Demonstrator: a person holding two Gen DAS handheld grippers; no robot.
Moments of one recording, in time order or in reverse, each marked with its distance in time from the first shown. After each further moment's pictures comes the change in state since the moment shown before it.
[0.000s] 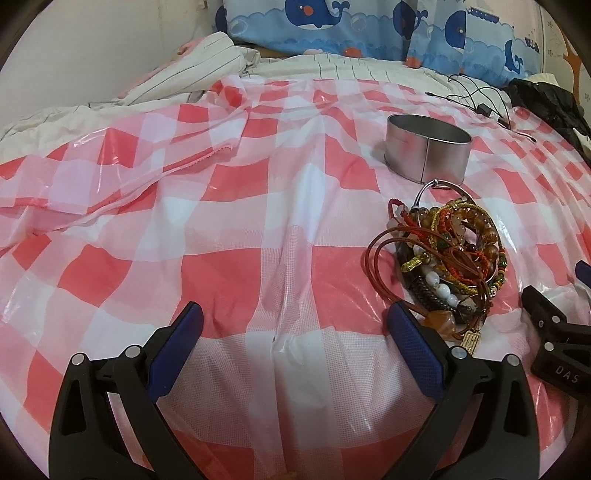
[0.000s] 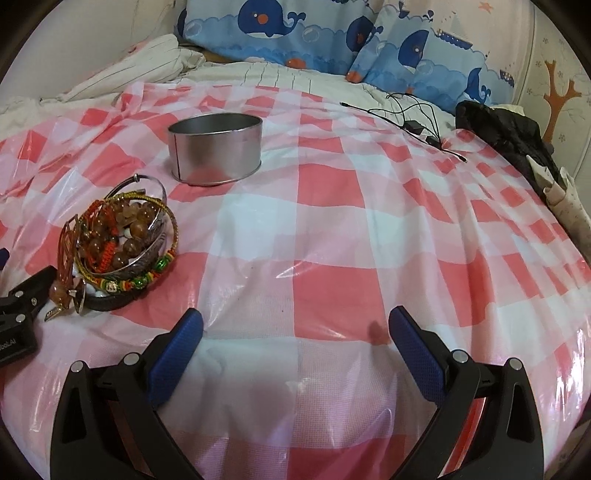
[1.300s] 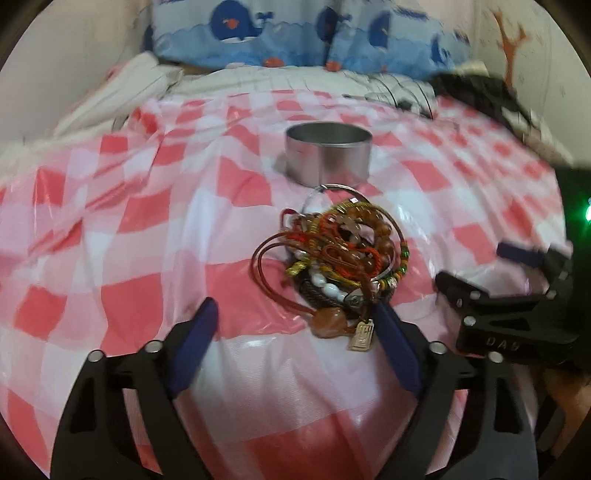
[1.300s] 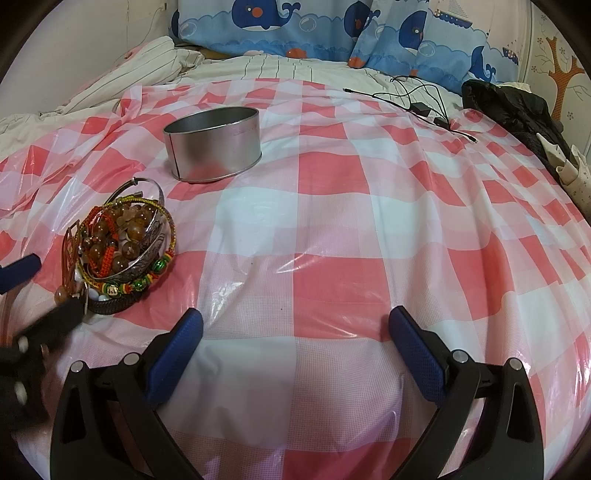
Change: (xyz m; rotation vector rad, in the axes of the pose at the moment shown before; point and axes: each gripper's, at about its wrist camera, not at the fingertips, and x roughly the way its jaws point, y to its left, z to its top) left arm -0.018 -0.023 0.002 0.100 -0.048 -0.291; right arm 0.005 -0.009 0.003 0.044 0.037 0.053
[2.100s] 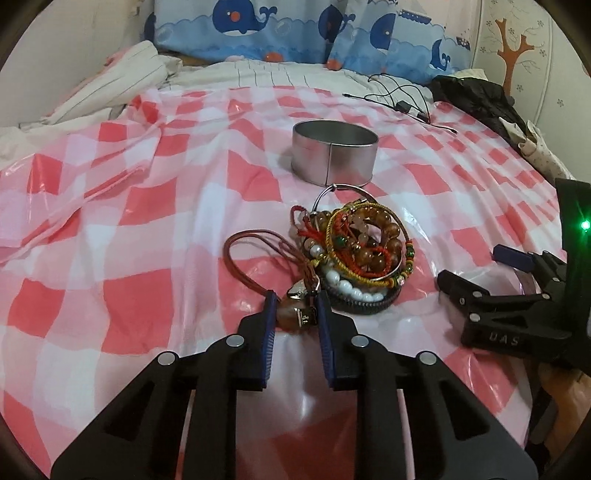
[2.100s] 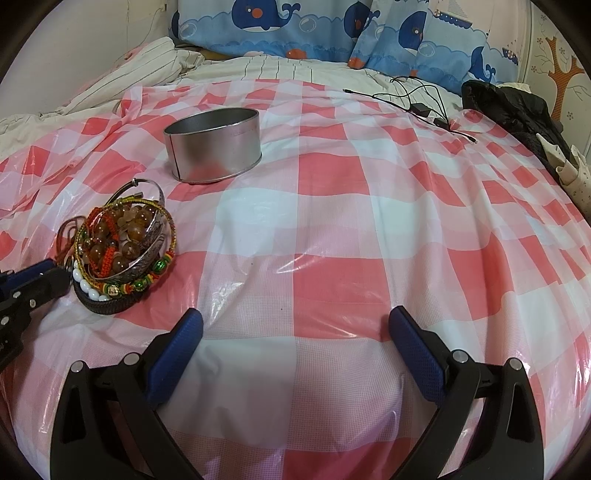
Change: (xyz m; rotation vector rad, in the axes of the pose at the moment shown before) left arm -0.002 0.013 0.000 0.001 0.034 -0.026; right arm -0.003 0.001 0.000 -0.004 -0.009 0.005
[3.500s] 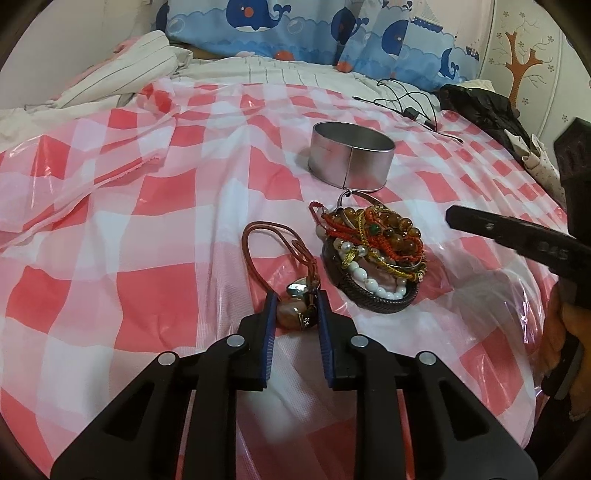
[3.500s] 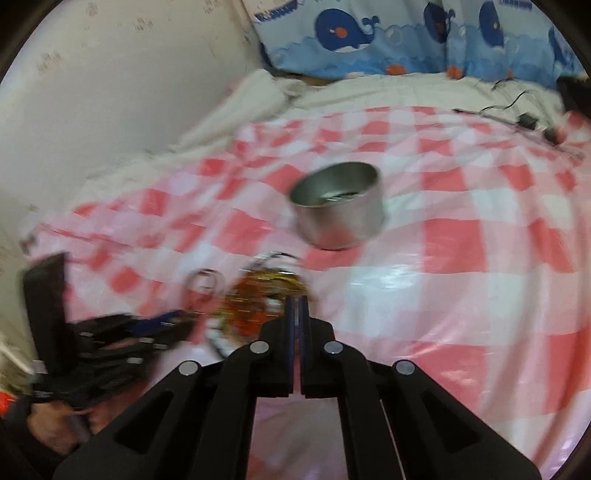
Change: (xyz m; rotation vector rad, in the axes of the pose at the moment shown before) left arm 0.003 0.015 0.001 -0.050 0.005 -0.017; right arm 0.000 0.008 0.055 -0.041 -0.015 0.473
